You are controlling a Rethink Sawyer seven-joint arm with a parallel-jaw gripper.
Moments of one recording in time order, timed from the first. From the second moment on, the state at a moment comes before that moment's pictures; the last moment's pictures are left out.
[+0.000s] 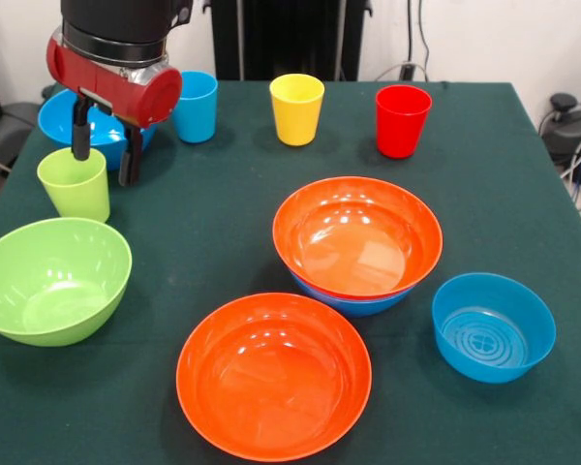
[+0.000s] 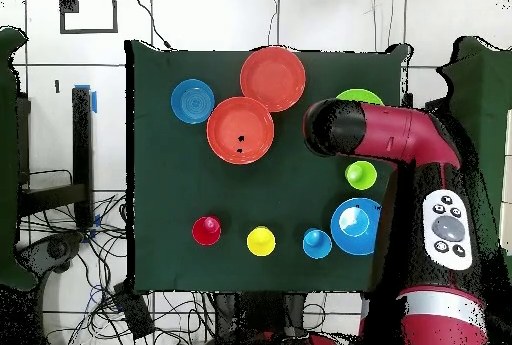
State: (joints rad) arm -0.43 -0.60 0.05 1.33 -0.33 0.68 2.13
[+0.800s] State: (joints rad) arm -0.43 -0.60 0.07 1.33 -0.34 0.65 2.13
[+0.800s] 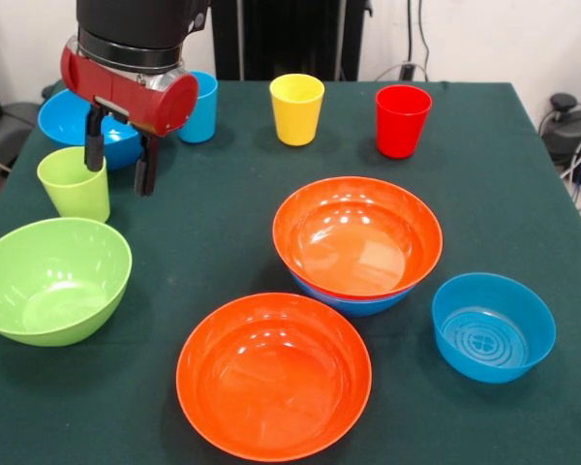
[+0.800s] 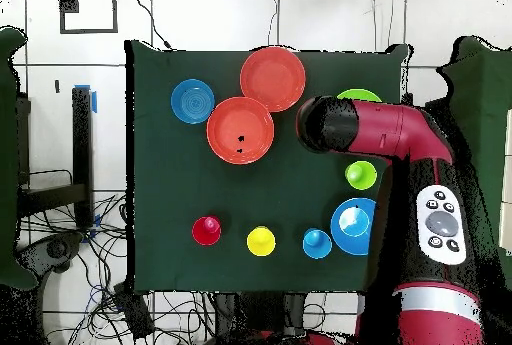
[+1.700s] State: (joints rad) arm -0.41 -0.59 0.01 1.32 -0.42 0.65 2.13
